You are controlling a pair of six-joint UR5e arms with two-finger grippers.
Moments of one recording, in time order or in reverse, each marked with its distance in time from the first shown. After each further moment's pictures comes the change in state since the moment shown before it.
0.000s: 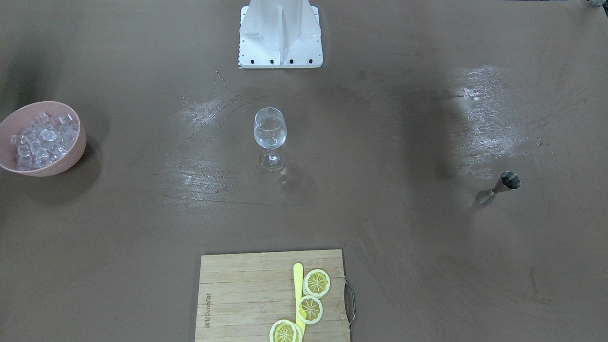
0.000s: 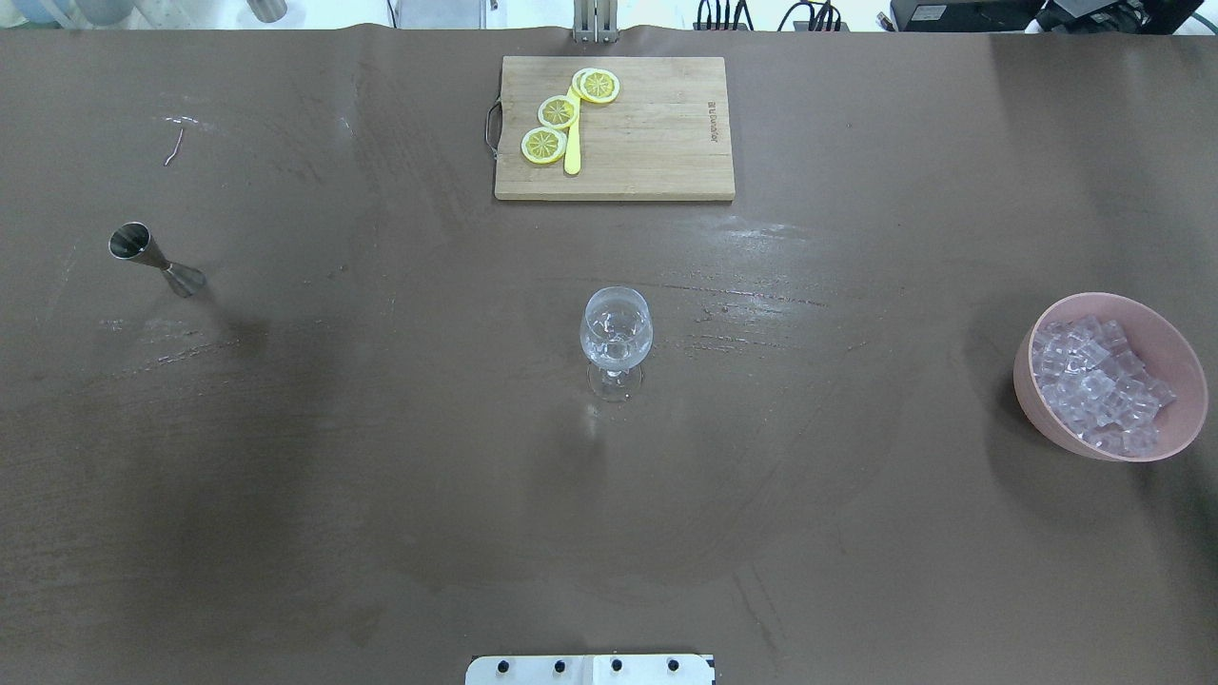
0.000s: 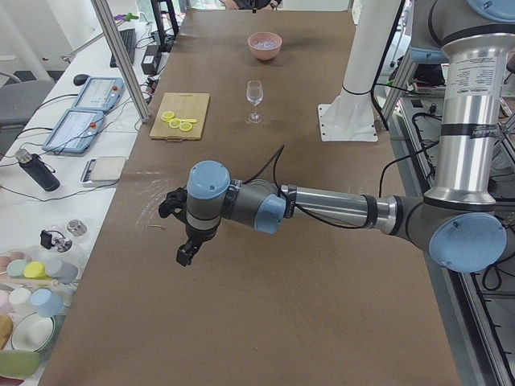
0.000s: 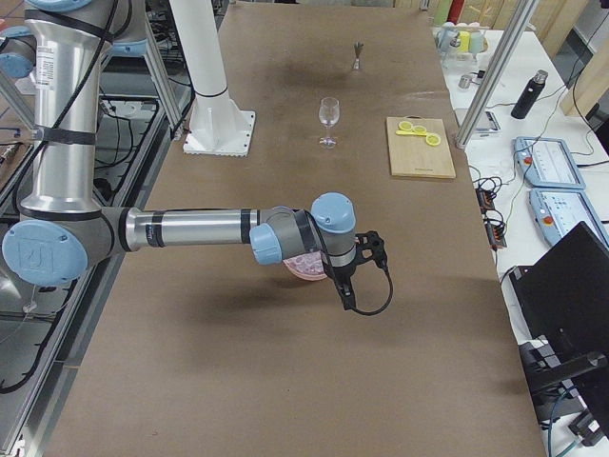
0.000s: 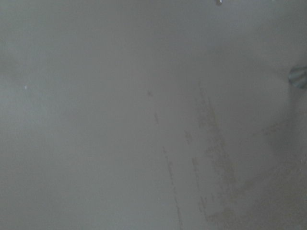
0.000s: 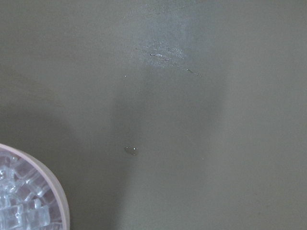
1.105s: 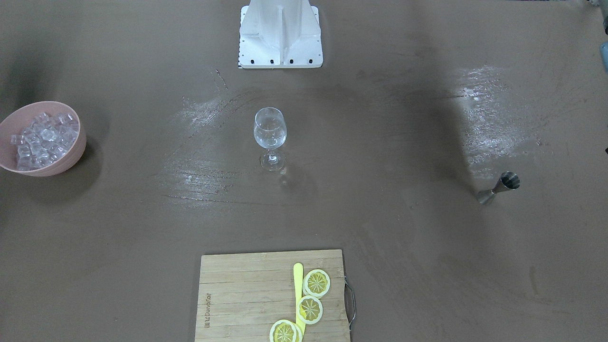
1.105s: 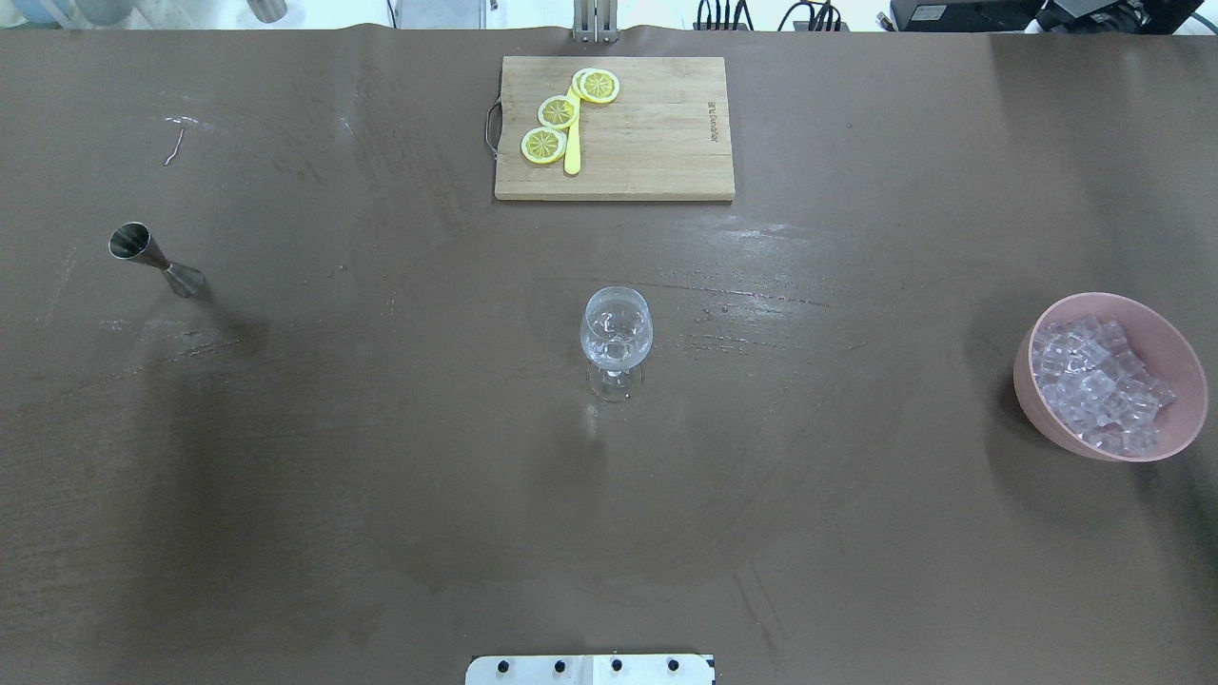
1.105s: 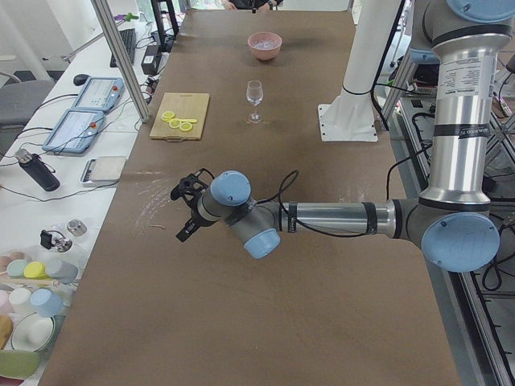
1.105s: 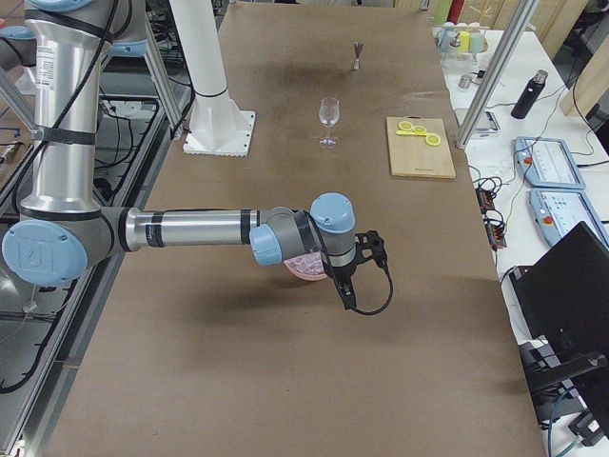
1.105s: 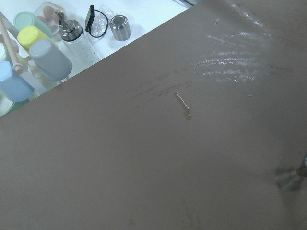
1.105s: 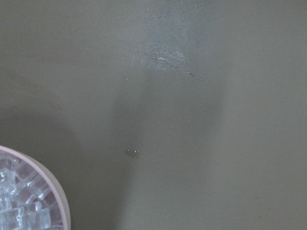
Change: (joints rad) left arm 0.159 0.070 0.082 -0.724 0.005 -0.497; right arm -0.002 -0.003 -0.003 0.012 0.001 0.006
